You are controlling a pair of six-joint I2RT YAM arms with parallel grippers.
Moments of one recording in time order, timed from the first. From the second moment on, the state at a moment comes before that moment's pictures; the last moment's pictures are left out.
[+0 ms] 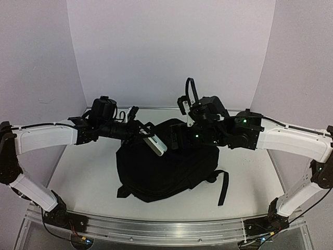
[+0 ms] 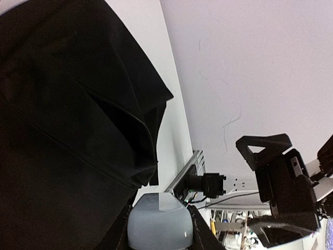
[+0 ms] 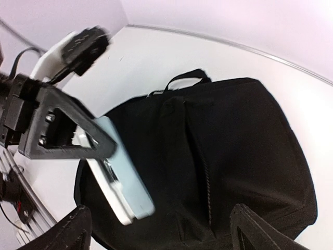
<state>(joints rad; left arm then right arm) -0.70 1.45 1.01 -0.02 0.61 -0.95 1.09 1.51 1.37 -0.48 0.33 0.46</state>
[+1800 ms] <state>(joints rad) -0.76 1.58 0.85 0.46 0.28 -1.15 0.99 1.81 1.54 -0.62 0.44 0.62</state>
